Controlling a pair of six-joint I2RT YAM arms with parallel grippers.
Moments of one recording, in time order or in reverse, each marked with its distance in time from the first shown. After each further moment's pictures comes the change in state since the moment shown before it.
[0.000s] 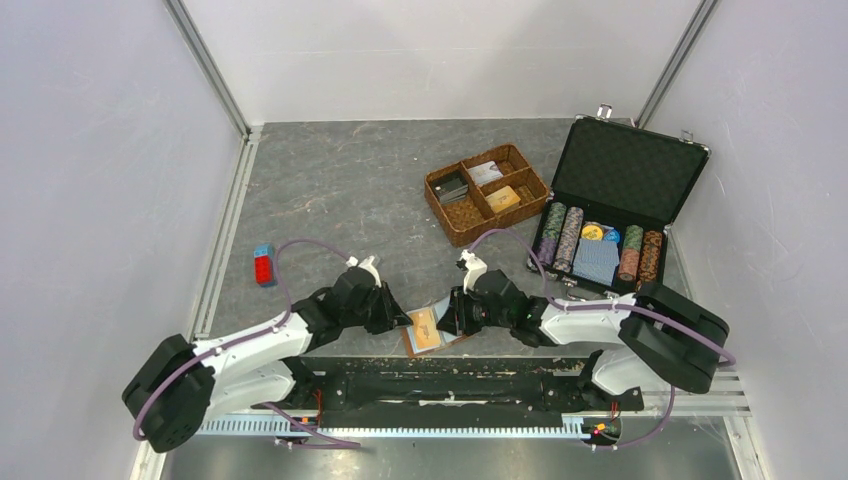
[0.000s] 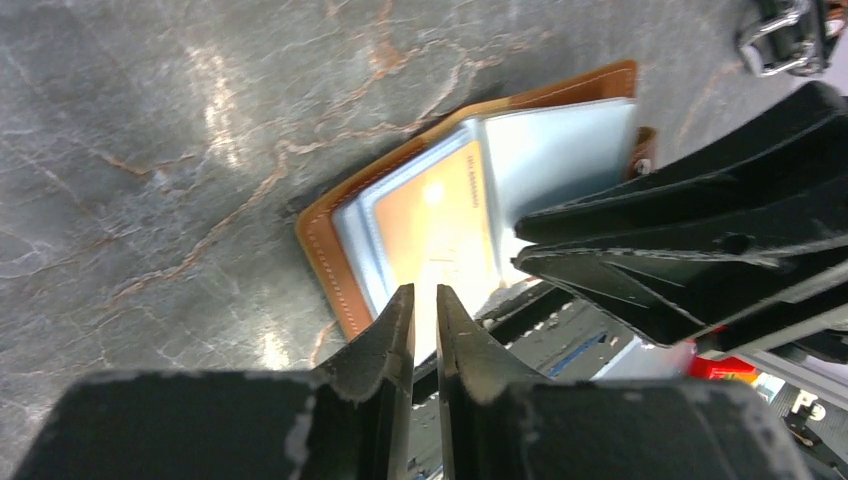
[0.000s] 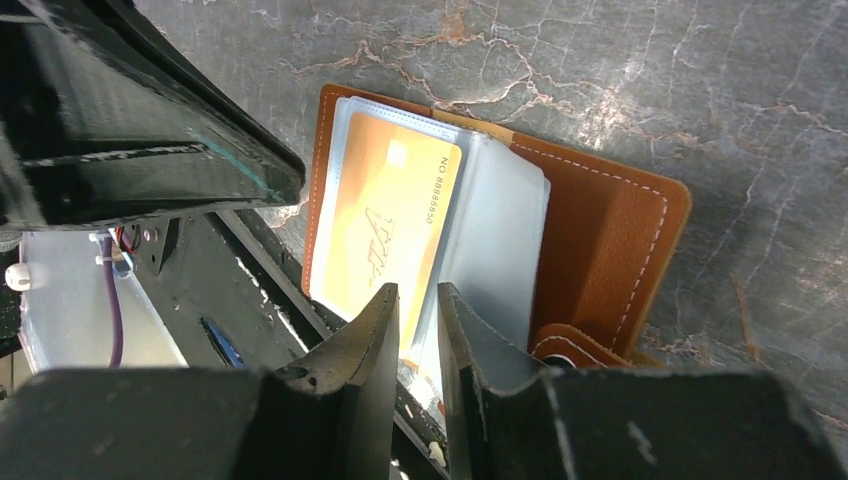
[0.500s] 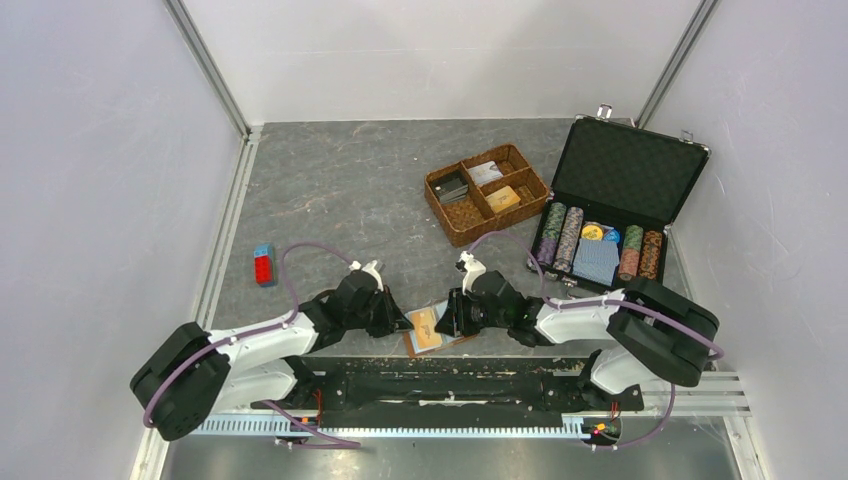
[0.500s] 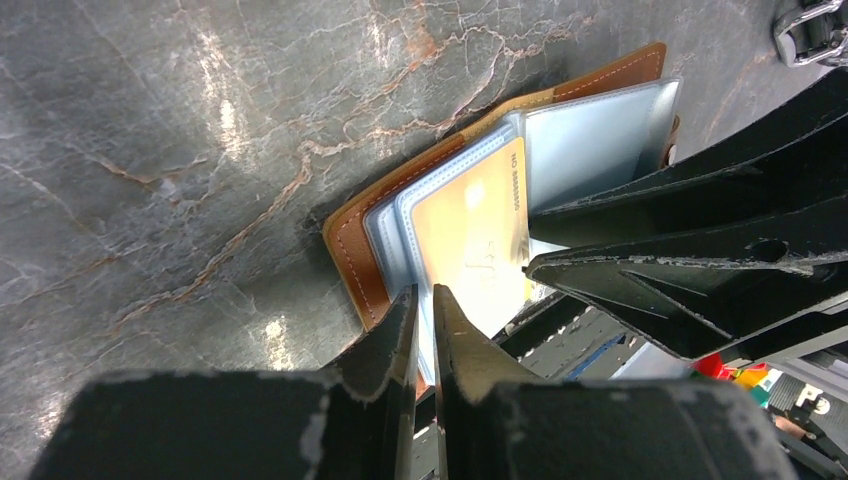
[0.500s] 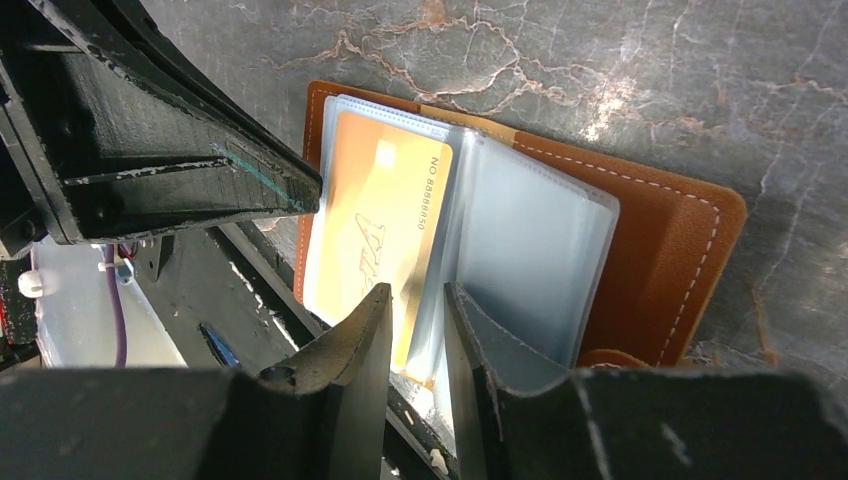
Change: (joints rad) left arm 0.000 0.097 -0.055 0.113 0.026 0.000; right arm 0.000 0.057 0.000 0.034 -0.006 0.042
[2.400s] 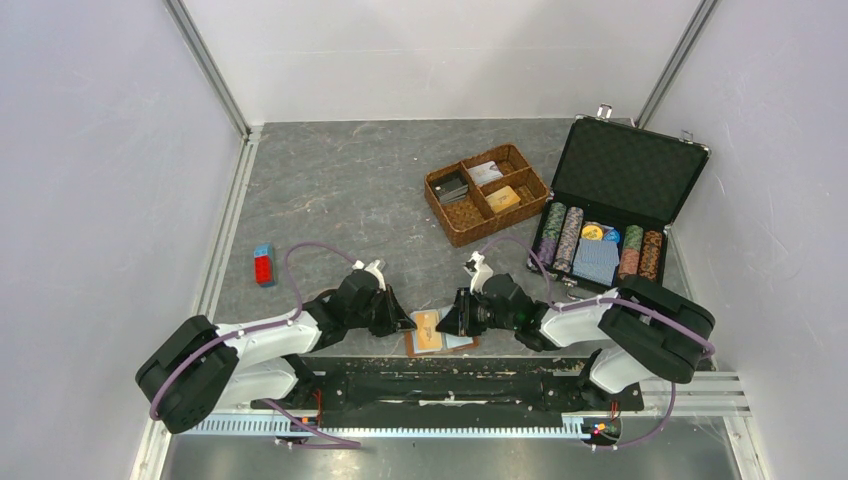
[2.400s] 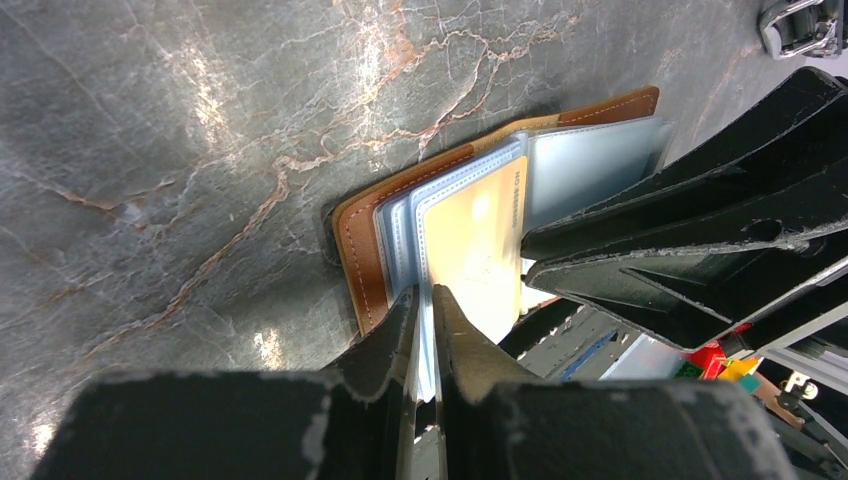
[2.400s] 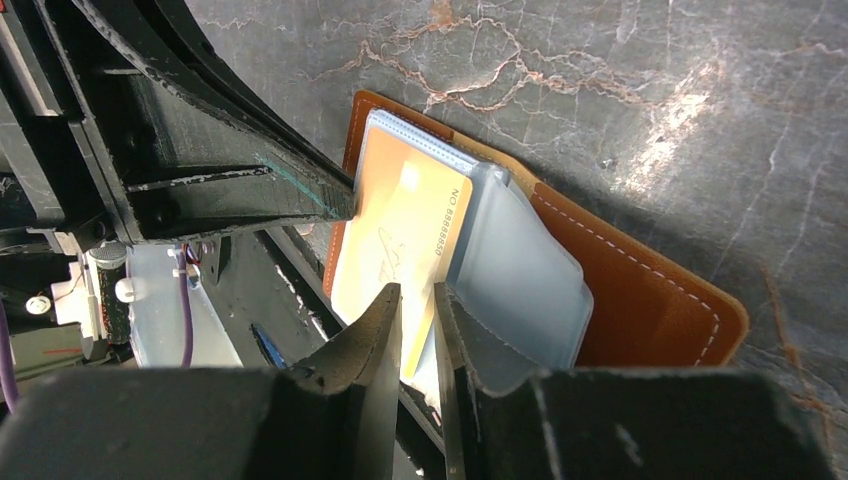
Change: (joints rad) left arm 0.002 0.052 -0.007 0.079 0.031 0.000; right arm -0.038 0.031 -0.091 0.212 -0.070 0.117
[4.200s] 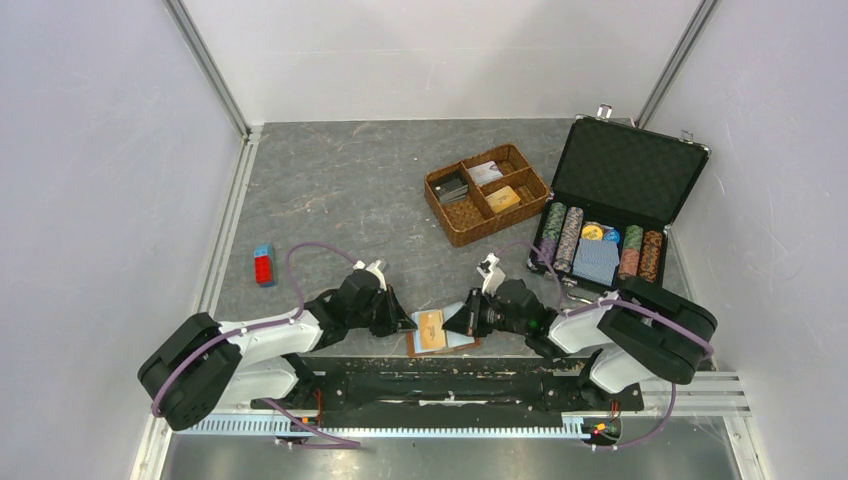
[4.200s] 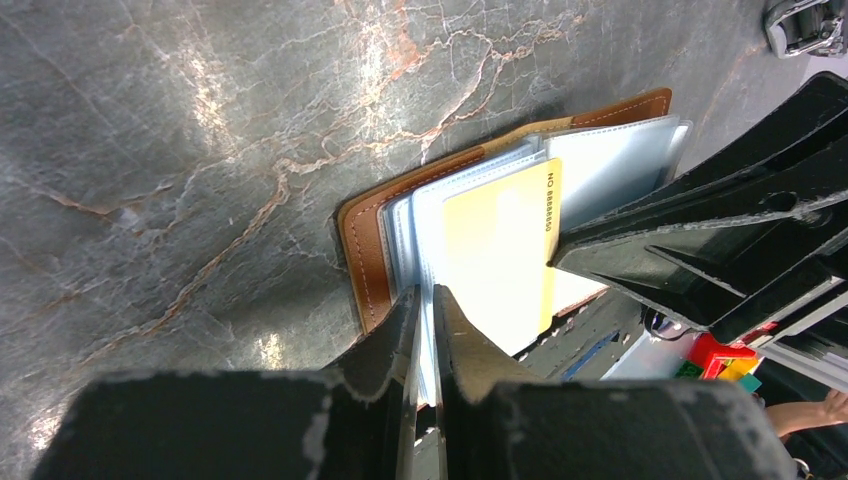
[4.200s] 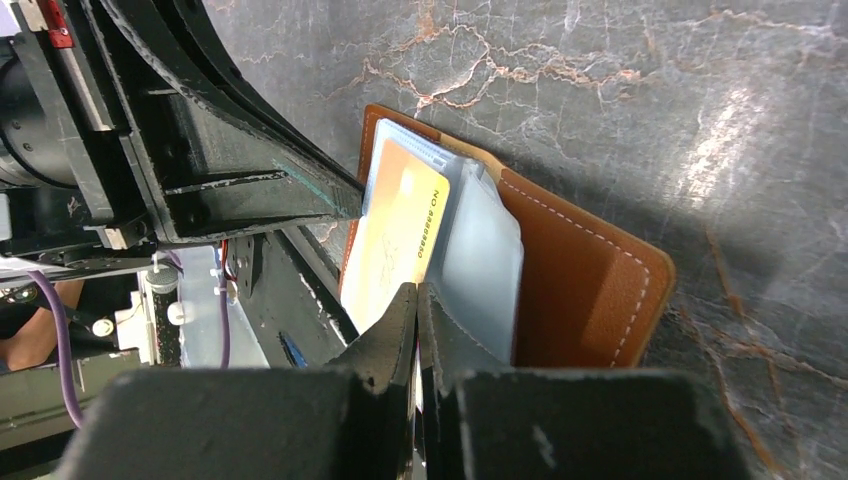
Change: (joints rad) left arm 0.000 0.019 0.002 0.009 0.003 0.000; right arm -0.030 0.002 -0.100 0.173 0.000 0.093
